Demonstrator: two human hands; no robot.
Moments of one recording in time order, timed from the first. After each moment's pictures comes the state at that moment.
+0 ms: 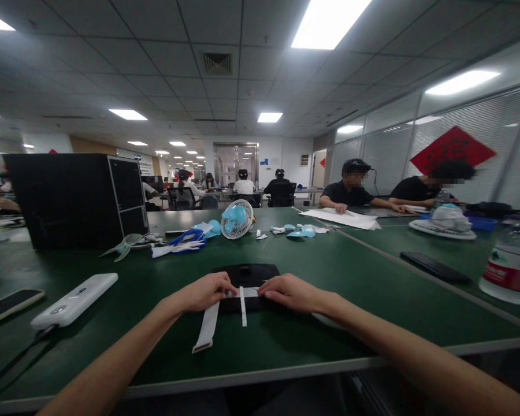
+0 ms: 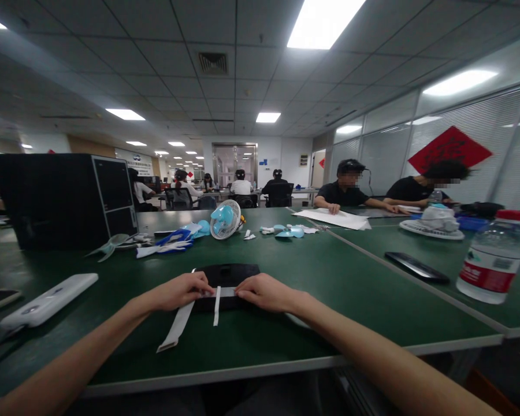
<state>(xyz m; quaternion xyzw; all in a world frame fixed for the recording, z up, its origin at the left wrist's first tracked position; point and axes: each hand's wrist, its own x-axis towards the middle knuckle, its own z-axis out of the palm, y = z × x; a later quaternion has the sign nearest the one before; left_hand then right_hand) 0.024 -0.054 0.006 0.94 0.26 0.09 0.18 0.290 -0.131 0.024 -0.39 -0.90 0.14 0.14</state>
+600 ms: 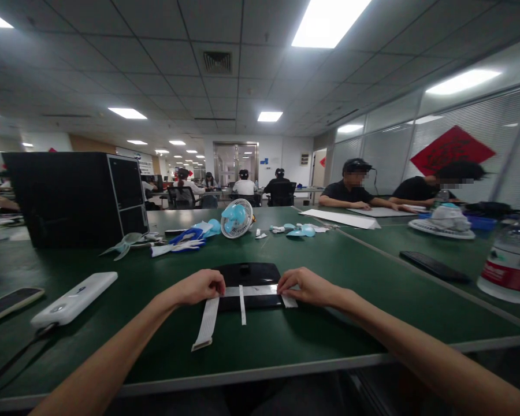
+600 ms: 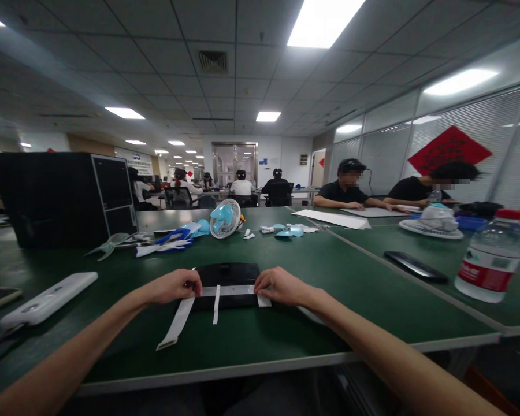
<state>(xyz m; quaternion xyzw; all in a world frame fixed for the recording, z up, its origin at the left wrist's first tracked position) 0.015 -0.057 0.020 0.92 0.35 0.06 0.19 0.331 -0.128 0.021 -0.41 -0.89 0.12 0.16</state>
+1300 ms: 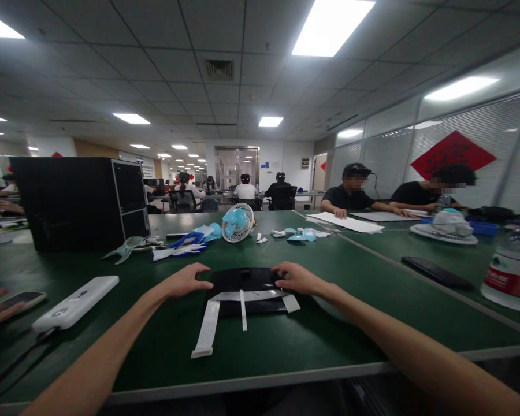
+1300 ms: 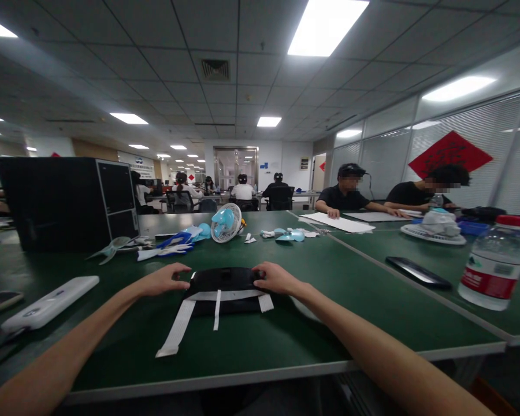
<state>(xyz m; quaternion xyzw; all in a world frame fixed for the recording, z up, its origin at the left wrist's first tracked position) -0.023 -0.011 0.006 0.85 0.46 0.12 0.22 0.332 -0.083 0.013 -0.57 -0.80 0.10 0.17</state>
